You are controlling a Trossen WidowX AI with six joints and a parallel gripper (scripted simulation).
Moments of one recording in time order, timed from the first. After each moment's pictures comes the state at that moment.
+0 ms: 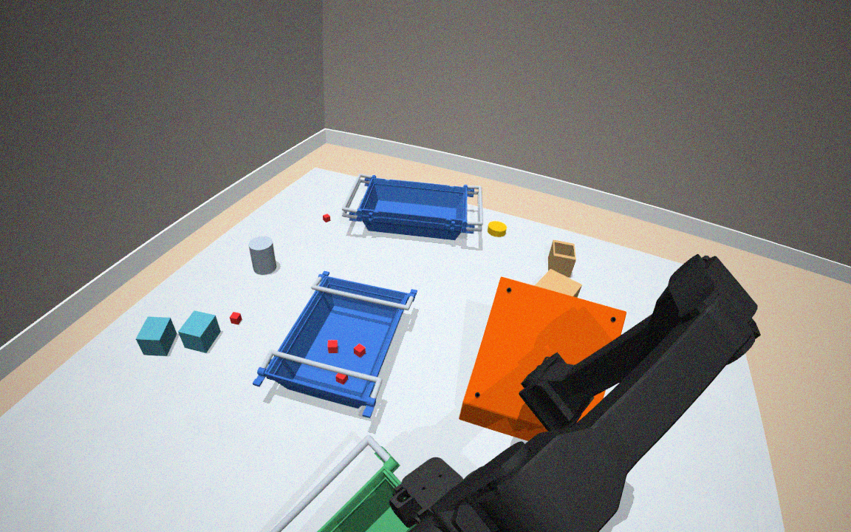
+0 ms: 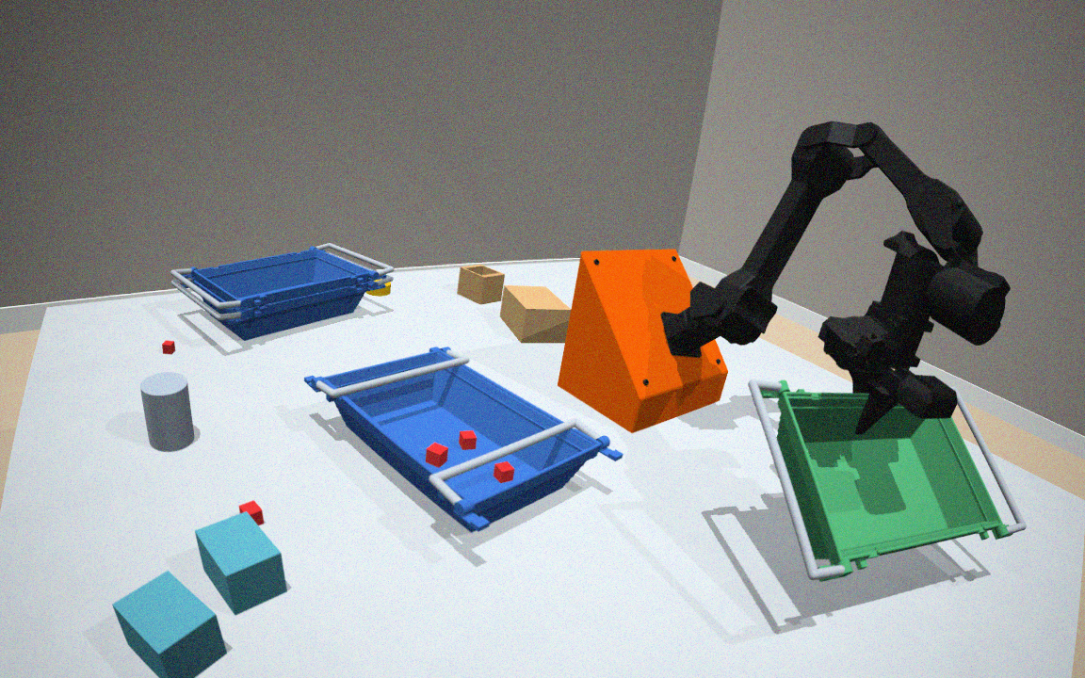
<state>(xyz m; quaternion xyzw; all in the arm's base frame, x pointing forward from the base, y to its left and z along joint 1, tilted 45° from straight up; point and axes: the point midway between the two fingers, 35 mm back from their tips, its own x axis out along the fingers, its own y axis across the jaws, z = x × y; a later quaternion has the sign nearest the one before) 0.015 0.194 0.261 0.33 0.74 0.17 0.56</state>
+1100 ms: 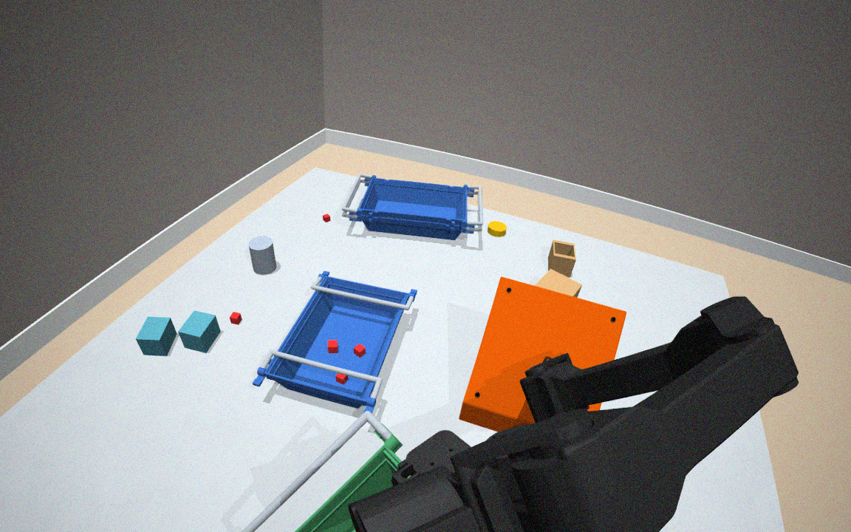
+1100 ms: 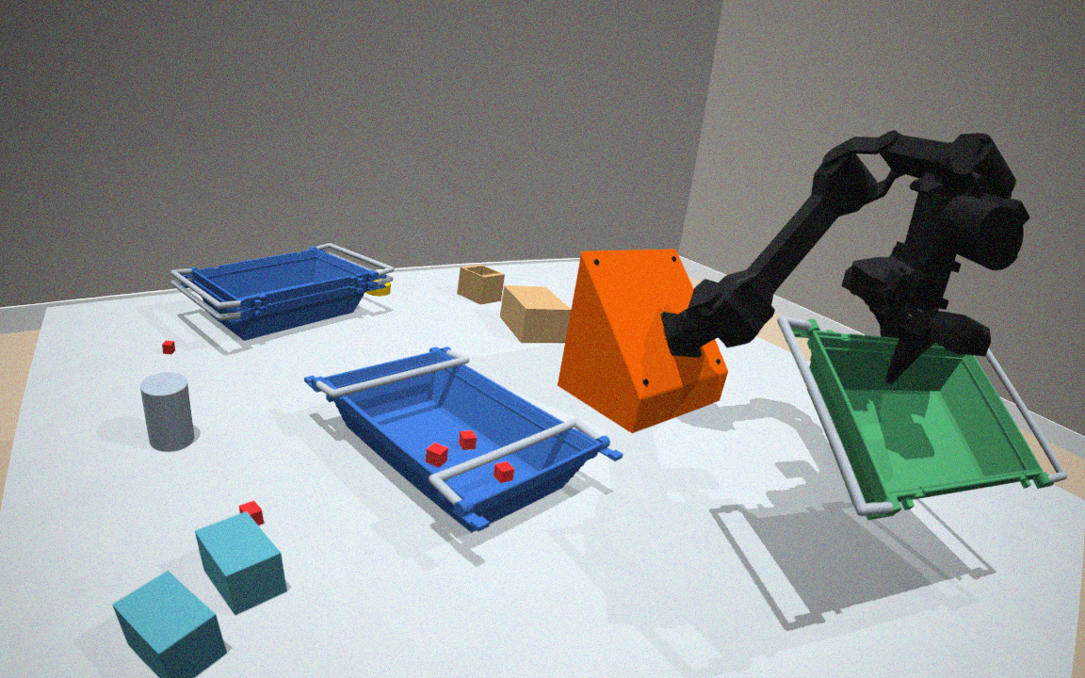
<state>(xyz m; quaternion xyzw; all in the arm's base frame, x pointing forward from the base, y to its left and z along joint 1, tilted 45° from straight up) 0.019 0.153 0.314 0.33 0.74 0.17 0.56</state>
